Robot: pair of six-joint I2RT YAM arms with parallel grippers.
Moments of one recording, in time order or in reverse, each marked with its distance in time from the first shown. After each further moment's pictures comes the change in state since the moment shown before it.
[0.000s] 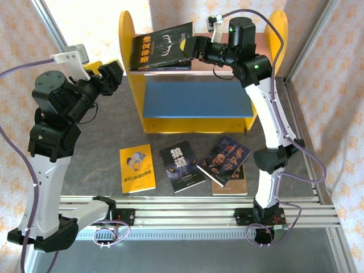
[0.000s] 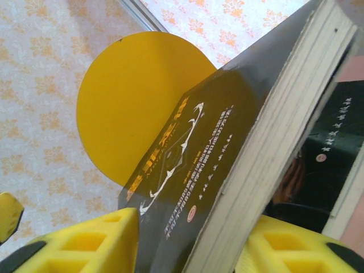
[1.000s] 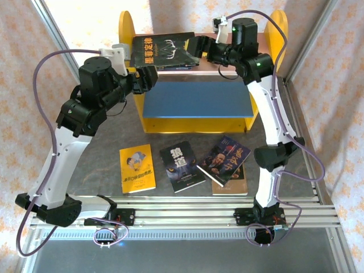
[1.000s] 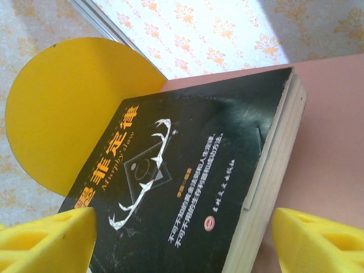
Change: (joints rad) left arm -0.227 0.223 0.120 -0.141 -0.086 -0.027; right arm -0.051 0.012 -0.012 -0.060 0.057 -0.080
